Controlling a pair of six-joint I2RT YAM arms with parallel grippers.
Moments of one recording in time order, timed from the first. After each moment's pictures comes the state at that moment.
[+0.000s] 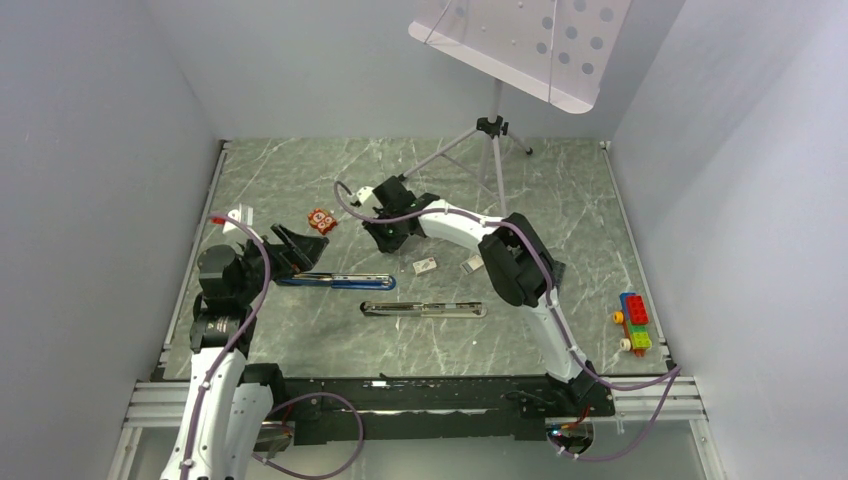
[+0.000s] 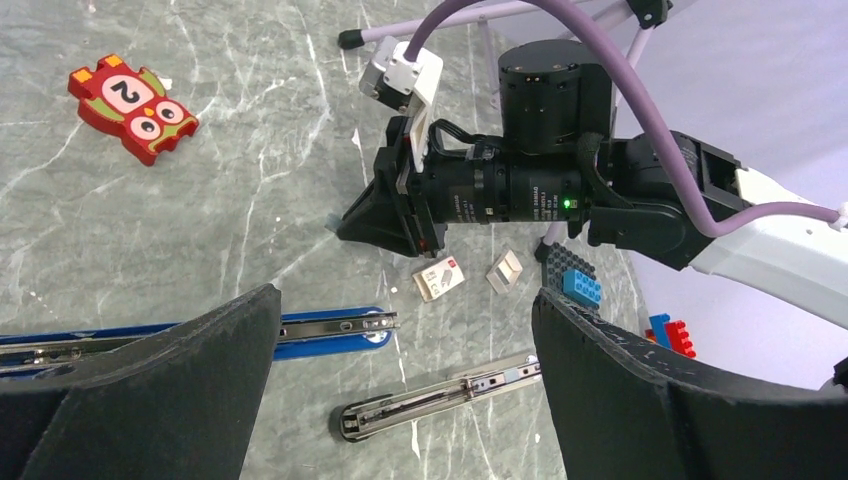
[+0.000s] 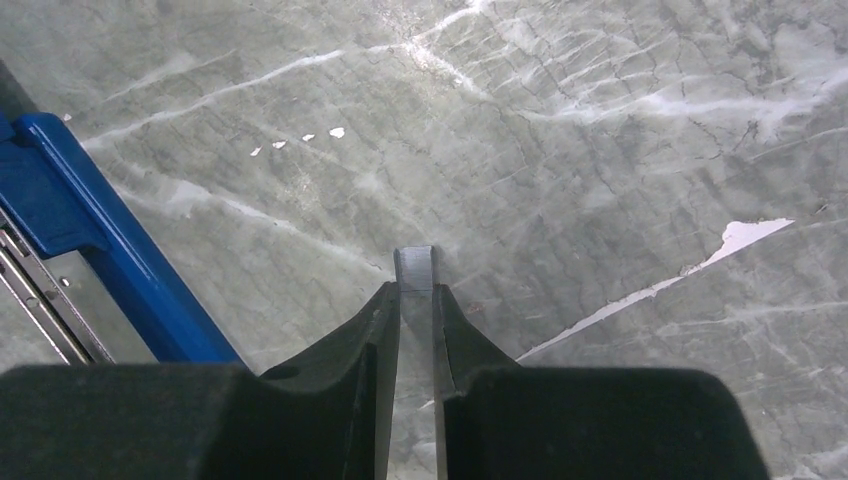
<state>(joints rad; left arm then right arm) 0.06 0.58 0.51 -0.12 0.48 -0.62 0.77 2.29 1.79 -0.45 -0.20 -0.15</state>
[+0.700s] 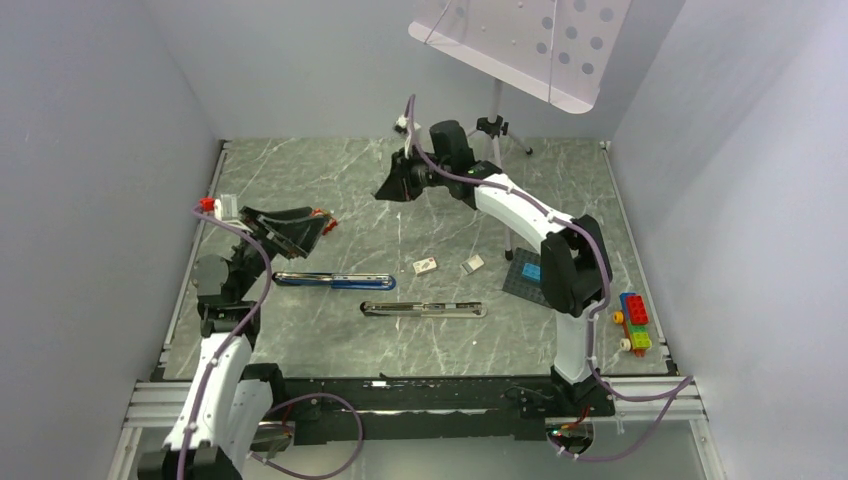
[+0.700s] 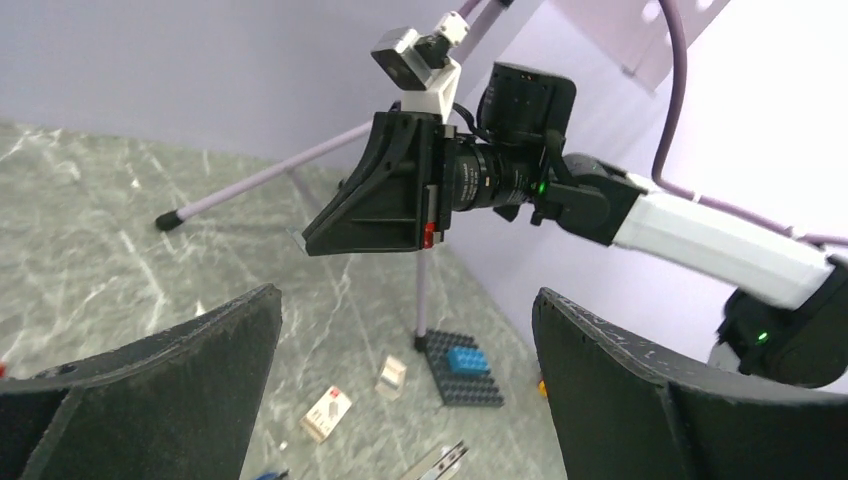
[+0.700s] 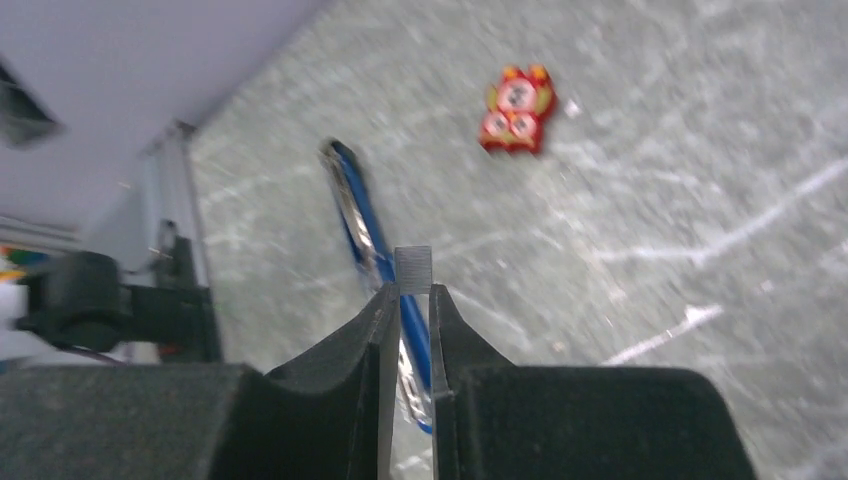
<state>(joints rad) 0.07 0.67 0.42 0.56 0.67 -0.83 0.58 1.98 1.64 -0.18 -0.67 0.17</state>
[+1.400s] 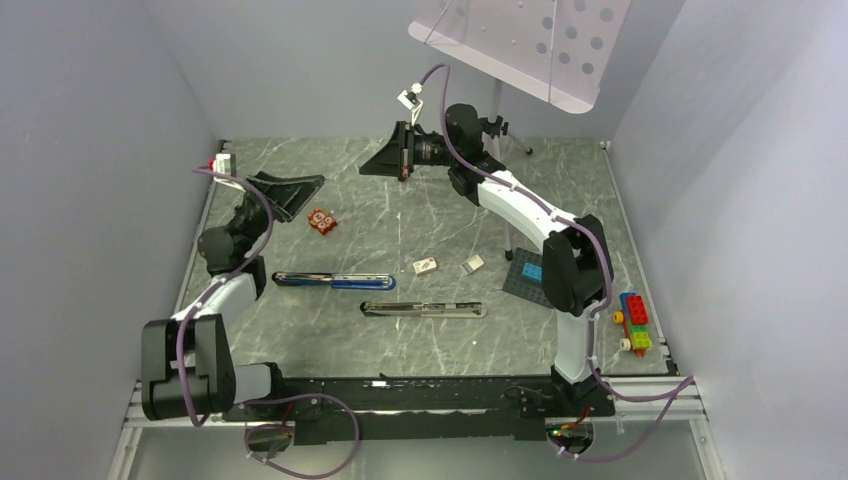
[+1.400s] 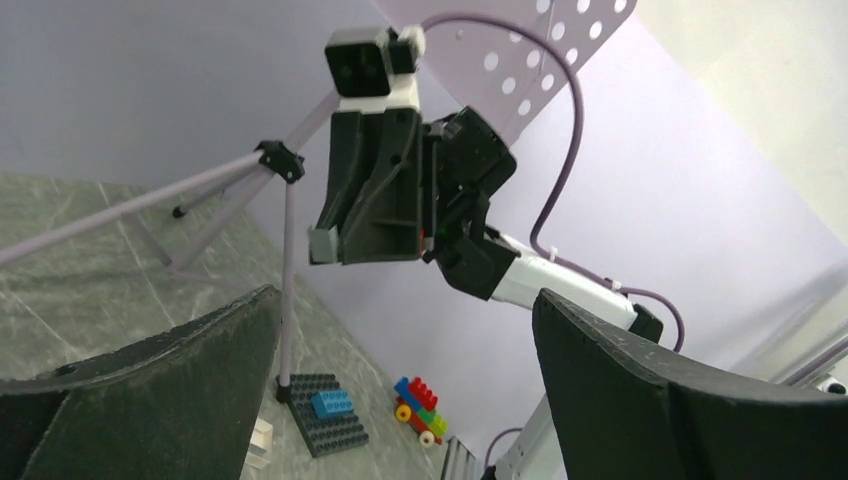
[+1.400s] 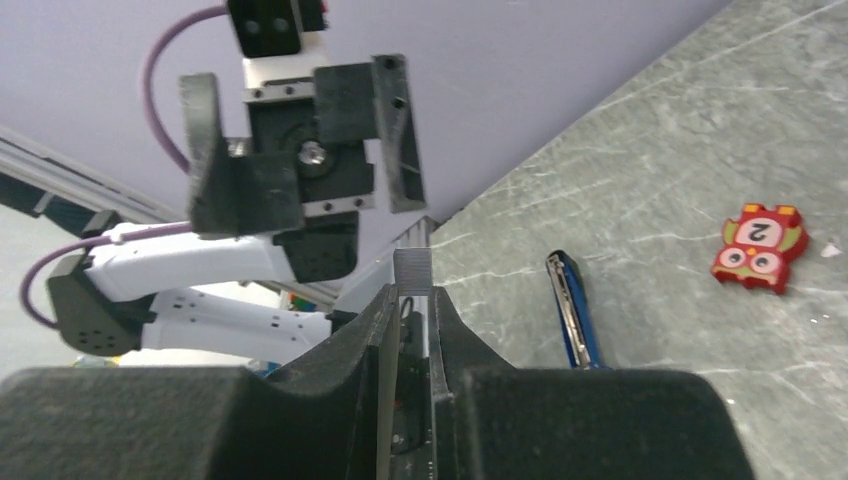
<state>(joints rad) 0.12 1.26 0.54 1.42 0.80 -1.44 0.55 1.97 1.69 0.31 -0.96 0.81</state>
